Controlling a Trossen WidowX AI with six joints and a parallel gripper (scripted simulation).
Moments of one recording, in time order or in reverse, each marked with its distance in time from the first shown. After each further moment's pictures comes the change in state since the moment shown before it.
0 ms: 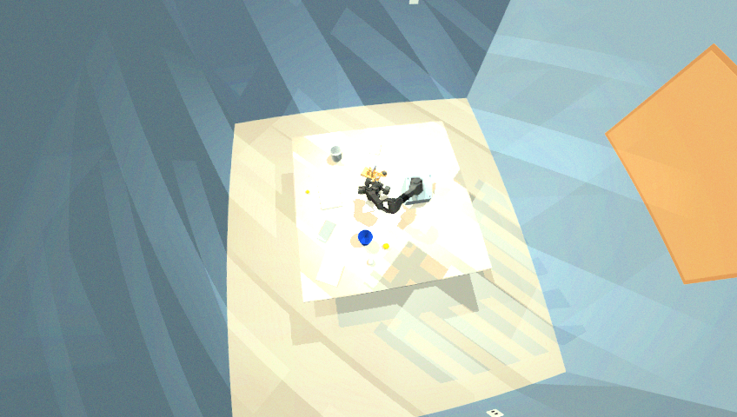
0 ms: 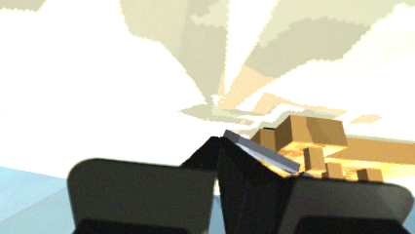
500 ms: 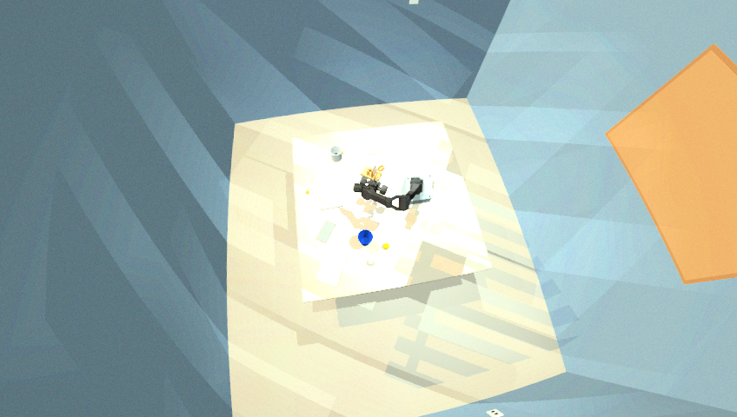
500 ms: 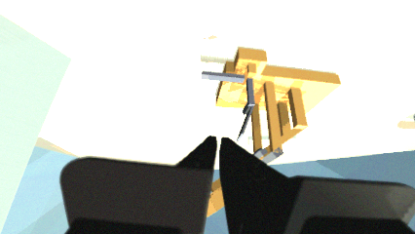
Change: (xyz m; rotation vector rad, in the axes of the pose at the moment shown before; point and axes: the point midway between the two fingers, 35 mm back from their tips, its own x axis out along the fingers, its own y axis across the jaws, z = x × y) arm -0.117 -0.008 -0.034 0.013 -0.017 -0.034
